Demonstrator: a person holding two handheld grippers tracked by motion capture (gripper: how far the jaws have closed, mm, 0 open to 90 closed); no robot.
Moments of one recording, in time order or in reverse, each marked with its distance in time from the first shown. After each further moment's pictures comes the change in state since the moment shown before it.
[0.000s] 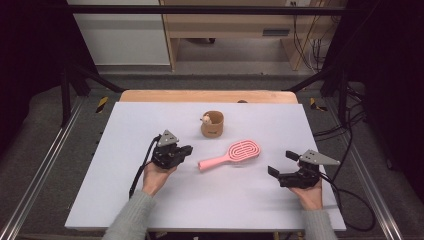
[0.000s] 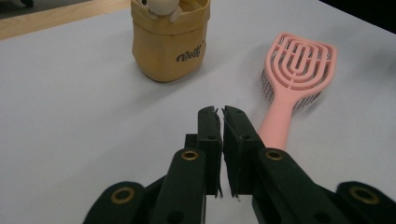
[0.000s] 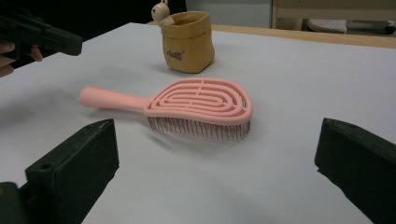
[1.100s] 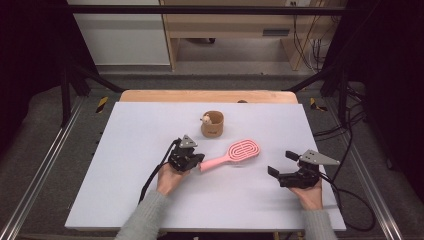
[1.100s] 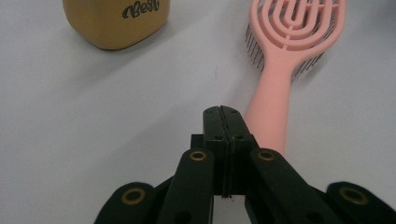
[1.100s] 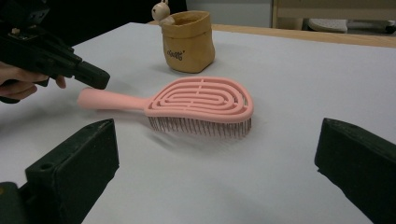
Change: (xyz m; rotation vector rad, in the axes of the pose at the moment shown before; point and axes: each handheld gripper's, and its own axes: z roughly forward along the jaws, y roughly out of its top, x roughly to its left) left arm -0.016 -0.006 0.045 0.154 -0.057 0.047; right arm 0.000 0.000 0.000 0.002 0.002 -0.002
